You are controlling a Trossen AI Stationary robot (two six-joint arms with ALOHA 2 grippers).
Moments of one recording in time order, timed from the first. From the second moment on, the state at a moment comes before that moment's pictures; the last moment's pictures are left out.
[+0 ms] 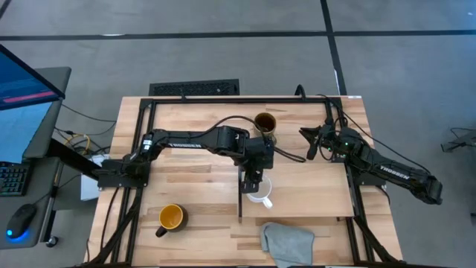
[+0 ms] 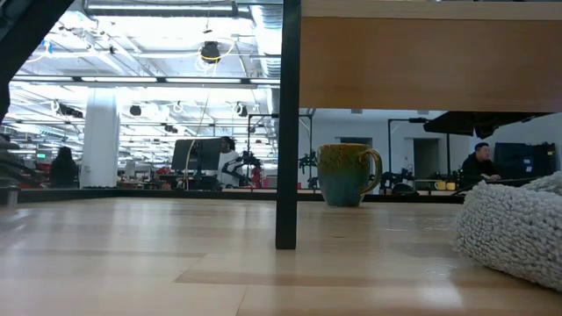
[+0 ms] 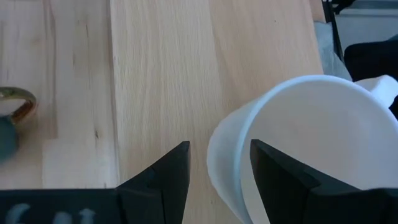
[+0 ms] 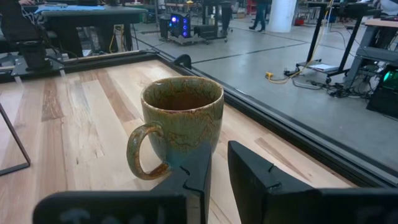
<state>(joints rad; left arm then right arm) -0.08 2.16 2.32 -1.17 0.15 -0.04 -0.53 0.20 0.01 0.01 0.00 -0.05</state>
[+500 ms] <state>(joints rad) -0.08 2.16 2.32 -1.17 0.17 0.31 -0.53 0.20 0.01 0.01 0.00 -0.05</state>
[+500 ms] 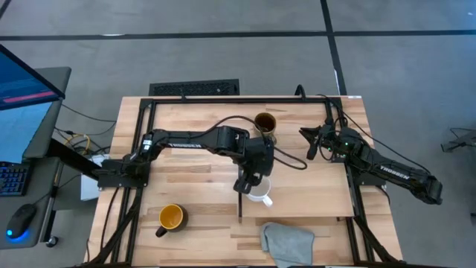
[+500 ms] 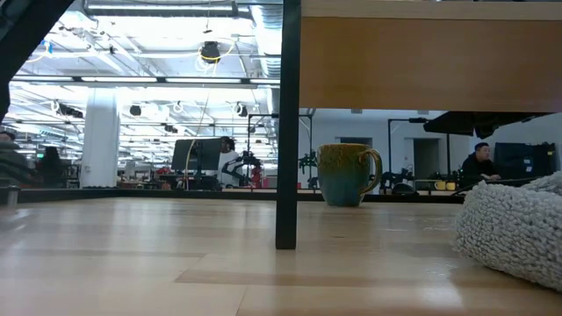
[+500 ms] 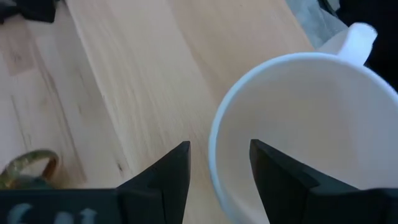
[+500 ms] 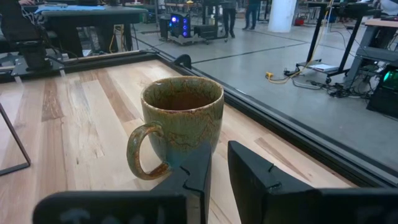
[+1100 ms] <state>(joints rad) -0.08 2.16 2.32 -1.16 0.18 0.43 -0.53 0.20 0.01 0.01 0.00 -0.05</state>
